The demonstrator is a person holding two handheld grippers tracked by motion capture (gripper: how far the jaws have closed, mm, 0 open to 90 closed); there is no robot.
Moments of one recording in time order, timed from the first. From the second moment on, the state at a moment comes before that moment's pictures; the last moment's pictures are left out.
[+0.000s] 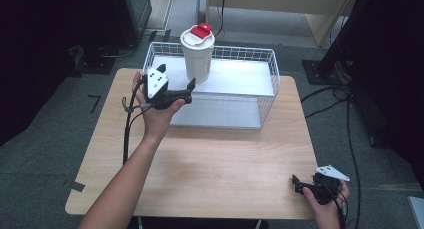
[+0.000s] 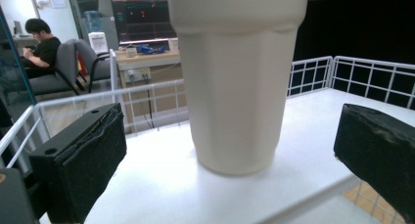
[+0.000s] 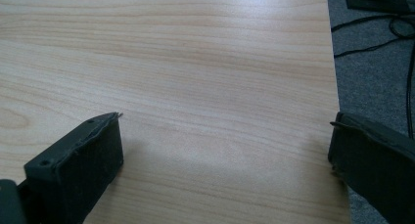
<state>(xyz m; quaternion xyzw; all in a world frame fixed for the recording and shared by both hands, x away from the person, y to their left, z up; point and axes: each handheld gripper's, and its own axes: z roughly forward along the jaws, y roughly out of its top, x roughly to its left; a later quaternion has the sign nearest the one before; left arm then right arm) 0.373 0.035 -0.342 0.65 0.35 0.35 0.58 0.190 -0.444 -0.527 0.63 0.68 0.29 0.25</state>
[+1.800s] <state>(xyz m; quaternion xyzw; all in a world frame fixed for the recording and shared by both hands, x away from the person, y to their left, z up) 0.243 0.186 -0.490 0.69 0.48 0.33 0.43 0.190 -0.444 -0.527 0.63 0.68 0.29 0.25</state>
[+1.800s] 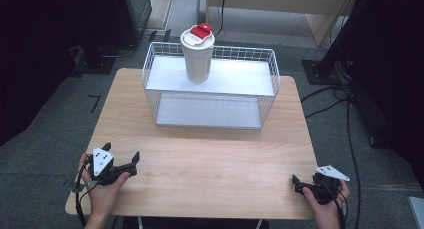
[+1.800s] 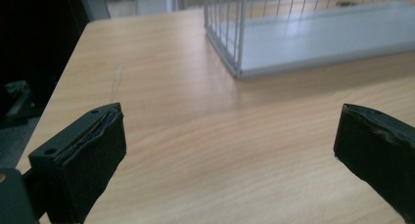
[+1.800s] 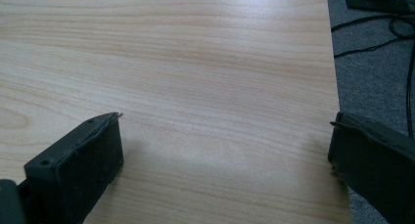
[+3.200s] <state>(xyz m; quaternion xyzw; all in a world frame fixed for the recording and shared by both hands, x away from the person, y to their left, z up) 0.242 0.218 -0.519 0.76 0.53 0.22 0.30 0.190 -0.444 -0.527 0.63 0.68 0.29 0.25</state>
